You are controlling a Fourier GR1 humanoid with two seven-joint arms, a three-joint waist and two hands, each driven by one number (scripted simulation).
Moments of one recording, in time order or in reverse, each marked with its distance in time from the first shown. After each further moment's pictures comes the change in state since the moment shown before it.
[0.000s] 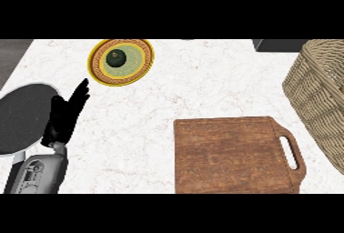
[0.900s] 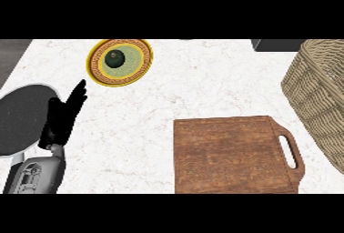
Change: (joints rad) left arm 0.018 0.001 0.004 -0.025 -0.005 0.005 0.007; right arm 0.048 -0.183 -0.346 0.235 -0.221 -0.141 -0.067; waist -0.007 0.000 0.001
